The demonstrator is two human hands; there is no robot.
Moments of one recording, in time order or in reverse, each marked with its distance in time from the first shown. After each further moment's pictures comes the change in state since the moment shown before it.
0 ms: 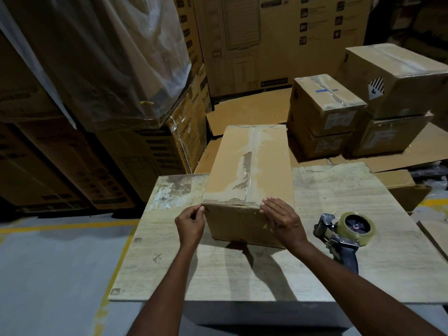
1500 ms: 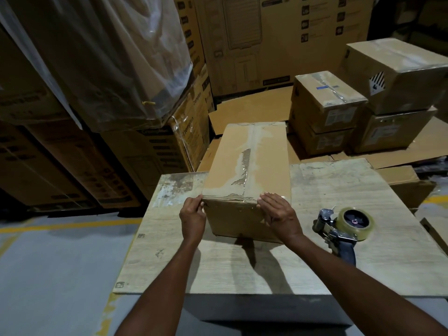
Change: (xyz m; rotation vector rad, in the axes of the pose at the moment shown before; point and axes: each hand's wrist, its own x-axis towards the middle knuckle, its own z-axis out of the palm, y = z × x) left_hand -0.003 0.013 0.004 0.229 -0.008 0.200; right_hand 0.007 -0.011 -0.008 -0.031 0.037 -0.006
